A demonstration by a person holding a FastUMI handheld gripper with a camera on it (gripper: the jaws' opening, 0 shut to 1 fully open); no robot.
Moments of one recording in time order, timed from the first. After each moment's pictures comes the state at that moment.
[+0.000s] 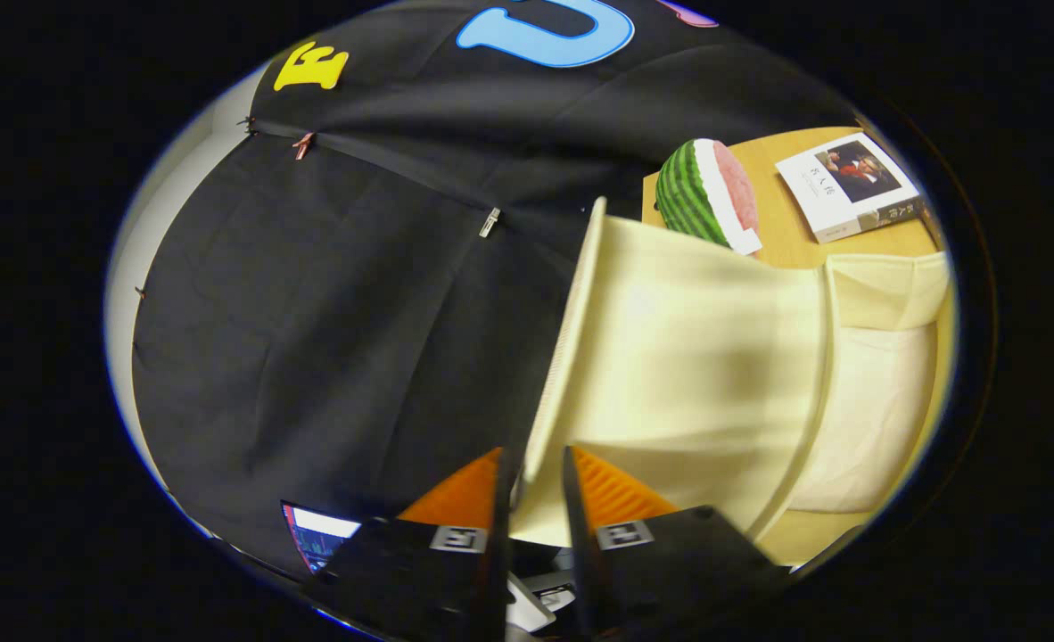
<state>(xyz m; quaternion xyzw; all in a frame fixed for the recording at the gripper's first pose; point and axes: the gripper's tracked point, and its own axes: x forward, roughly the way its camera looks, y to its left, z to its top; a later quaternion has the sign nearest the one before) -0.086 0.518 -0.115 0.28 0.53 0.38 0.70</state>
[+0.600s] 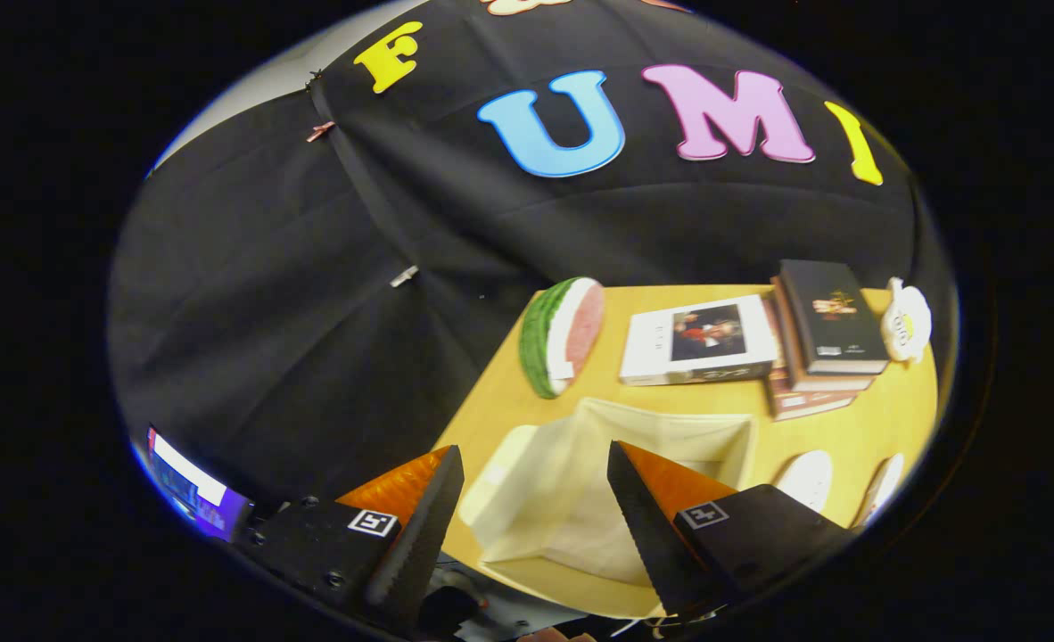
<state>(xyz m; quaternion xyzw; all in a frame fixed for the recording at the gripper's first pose) -0.012 0.291 -0.104 0.08 0.39 0.28 0.88</state>
